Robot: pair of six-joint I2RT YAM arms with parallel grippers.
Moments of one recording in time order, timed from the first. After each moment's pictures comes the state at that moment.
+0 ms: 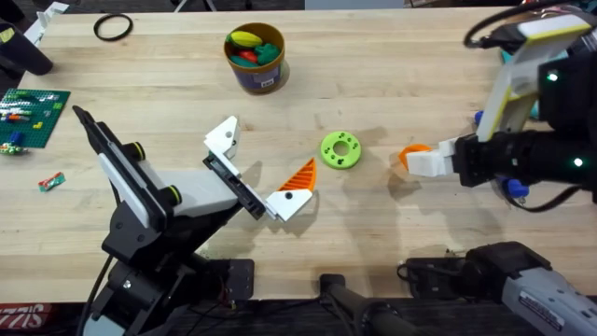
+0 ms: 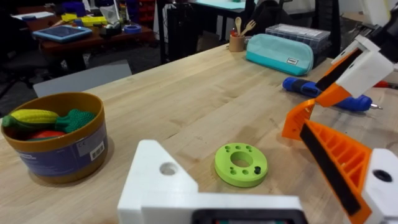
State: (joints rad) left arm -0.46 0.00 0.00 -0.01 0.34 -0.02; right arm 0.14 0.83 0.74 -0.97 -0.18 -0.07
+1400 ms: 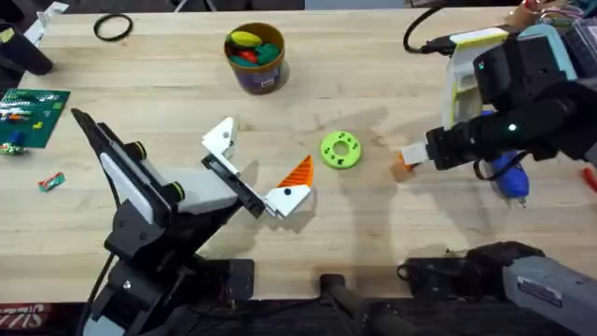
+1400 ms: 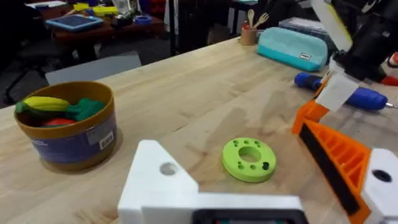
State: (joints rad) left arm -0.46 0.00 0.01 -0.03 0.29 -0.02; right arm 0.16 1.15 0.76 -0.87 -0.13 -0.08
